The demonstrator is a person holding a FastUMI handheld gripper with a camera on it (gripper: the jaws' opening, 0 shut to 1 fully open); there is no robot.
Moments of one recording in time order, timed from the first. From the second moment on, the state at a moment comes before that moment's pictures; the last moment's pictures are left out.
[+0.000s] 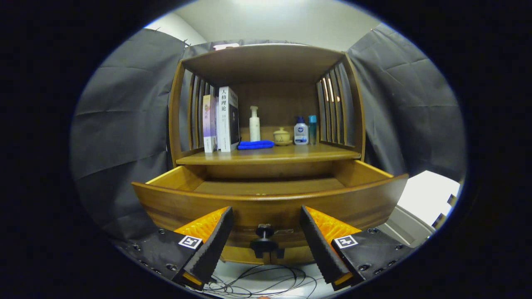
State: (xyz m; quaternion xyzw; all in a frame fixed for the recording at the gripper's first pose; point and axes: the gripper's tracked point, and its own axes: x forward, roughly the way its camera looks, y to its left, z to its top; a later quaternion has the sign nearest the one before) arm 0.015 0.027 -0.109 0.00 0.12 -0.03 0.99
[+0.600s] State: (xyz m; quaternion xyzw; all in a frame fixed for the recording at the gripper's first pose) arm 0.093 0.038 -0.098 0.00 0.22 -0.07 0.97
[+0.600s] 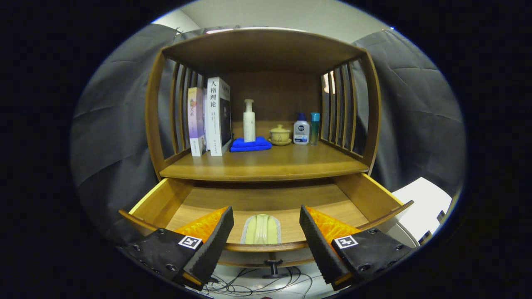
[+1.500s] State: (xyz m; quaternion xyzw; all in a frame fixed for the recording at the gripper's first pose) arm 0.147 0.040 -0.193 0.01 0.43 -0.07 0.90
